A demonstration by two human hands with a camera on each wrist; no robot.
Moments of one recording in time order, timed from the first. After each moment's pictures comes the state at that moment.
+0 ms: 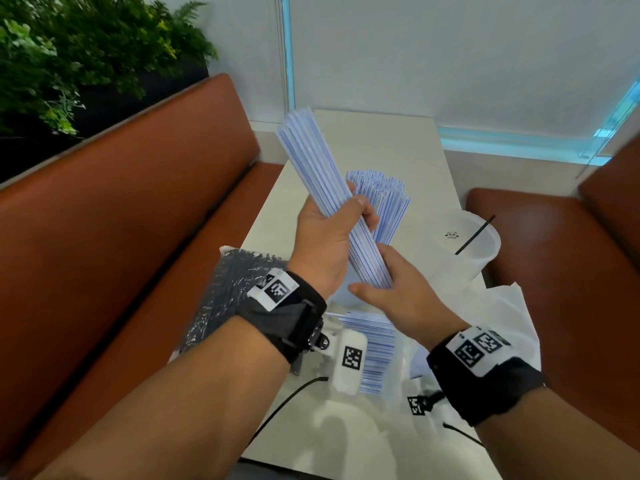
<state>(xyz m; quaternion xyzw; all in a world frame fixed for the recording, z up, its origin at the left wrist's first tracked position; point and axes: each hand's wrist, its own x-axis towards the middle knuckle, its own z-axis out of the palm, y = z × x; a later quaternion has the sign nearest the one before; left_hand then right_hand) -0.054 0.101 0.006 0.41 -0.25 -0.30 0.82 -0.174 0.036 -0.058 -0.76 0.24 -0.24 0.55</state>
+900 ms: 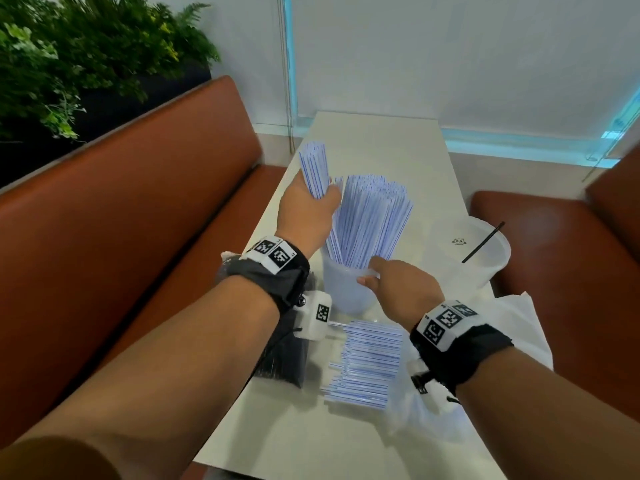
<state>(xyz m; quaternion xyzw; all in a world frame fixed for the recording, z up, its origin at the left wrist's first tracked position) 0.036 0.063 -0.013 0.70 -0.35 -0.06 0.62 -0.144 -0.011 -0.083 -0.94 0.32 -0.03 0.12</state>
